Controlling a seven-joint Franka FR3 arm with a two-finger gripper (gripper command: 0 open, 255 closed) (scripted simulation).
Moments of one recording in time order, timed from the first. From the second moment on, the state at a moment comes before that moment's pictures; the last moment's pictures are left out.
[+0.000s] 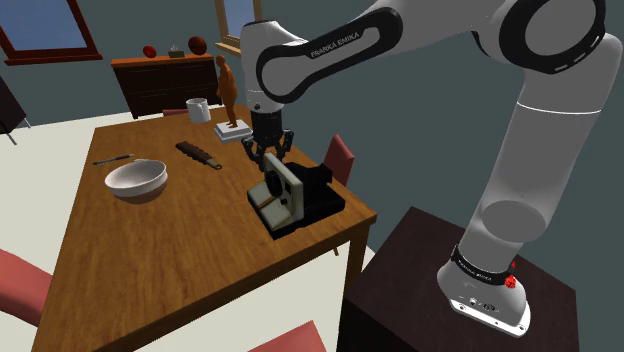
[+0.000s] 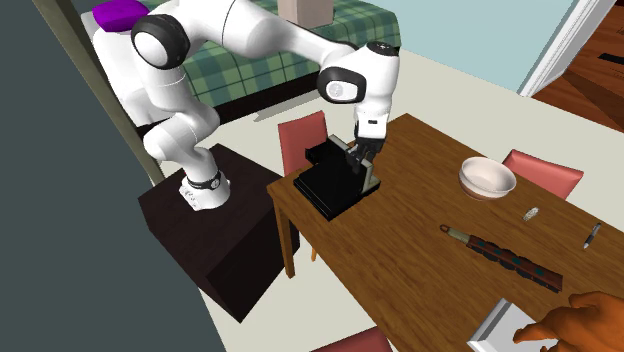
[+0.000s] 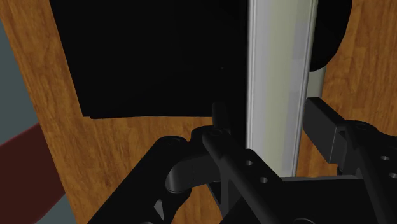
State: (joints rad) arm 0.00 0.09 0.39 -1.90 -0.04 2.00 0.74
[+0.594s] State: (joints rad) arm 0.00 0.08 0.39 -1.83 -0.03 1.91 0.73
